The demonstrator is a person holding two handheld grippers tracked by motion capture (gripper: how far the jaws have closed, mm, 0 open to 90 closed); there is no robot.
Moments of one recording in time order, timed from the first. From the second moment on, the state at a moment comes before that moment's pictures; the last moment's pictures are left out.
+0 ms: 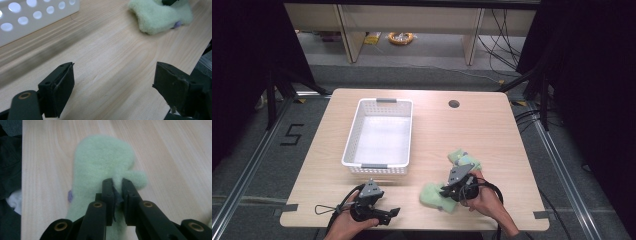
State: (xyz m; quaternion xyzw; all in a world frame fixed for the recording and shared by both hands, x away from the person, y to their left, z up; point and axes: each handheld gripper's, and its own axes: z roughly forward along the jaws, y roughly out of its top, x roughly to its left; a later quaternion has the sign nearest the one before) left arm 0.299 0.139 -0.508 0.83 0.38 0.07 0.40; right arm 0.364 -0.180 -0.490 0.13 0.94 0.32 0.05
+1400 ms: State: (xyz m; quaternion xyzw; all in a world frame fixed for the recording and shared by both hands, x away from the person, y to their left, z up) left arm 0.326 0.073 -0.502 0.82 0.35 0.02 0.45; right arm 0.338 -0.209 -0.497 0.36 0.86 0.35 0.04
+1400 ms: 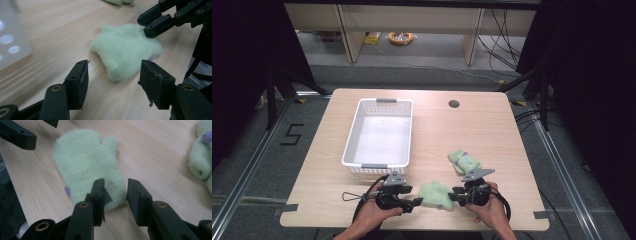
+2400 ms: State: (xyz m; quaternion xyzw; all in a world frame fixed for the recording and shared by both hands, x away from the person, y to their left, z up) left arm 0.311 0.065 -0.505 0.85 0.32 0.03 0.42; right arm 0.347 -0.208 -0.486 0.30 0.87 0.37 0.07
